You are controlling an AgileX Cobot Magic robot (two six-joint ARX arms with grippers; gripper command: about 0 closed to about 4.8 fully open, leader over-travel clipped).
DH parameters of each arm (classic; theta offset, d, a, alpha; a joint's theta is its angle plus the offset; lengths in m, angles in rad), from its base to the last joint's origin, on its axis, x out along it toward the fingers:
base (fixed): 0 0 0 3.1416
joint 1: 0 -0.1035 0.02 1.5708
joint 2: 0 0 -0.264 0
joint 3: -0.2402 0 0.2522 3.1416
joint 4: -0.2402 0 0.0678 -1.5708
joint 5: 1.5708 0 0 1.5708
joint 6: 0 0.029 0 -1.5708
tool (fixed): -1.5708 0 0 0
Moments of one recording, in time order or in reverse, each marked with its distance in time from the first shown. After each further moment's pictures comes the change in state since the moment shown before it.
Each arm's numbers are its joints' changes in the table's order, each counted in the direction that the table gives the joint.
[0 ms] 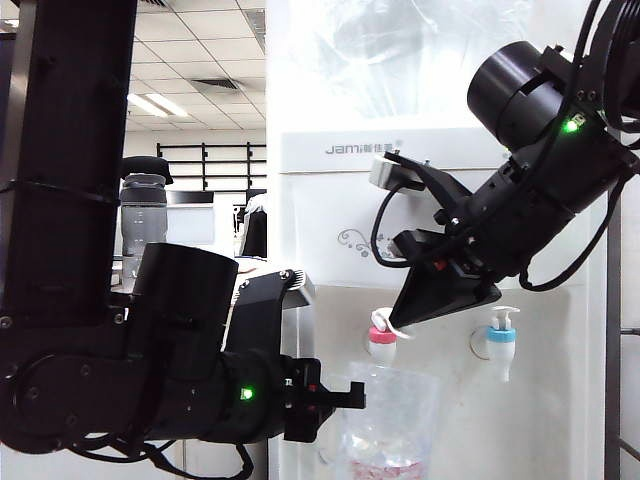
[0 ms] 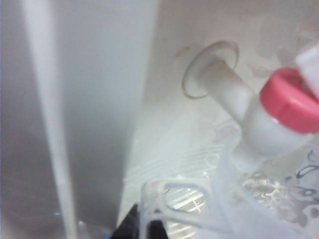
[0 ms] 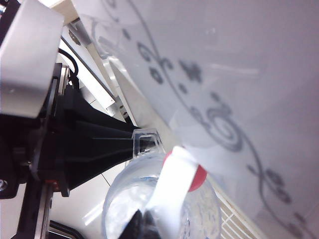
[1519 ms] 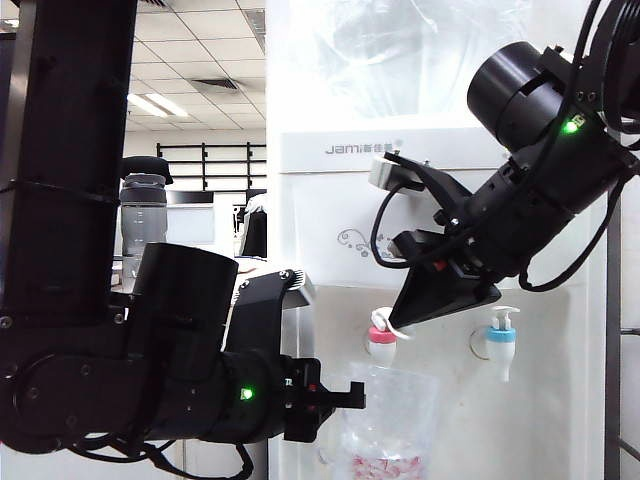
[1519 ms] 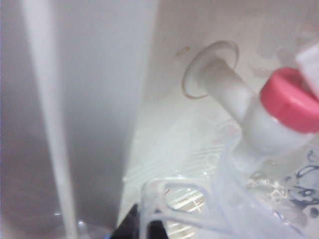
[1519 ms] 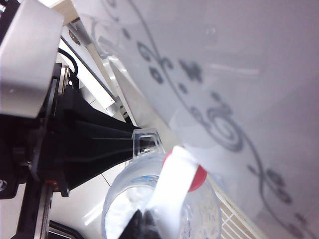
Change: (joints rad) left arm 0.000 0.000 0.000 0.000 0.000 0.000; right arm 0.000 0.002 0.000 0.007 0.000 0.000
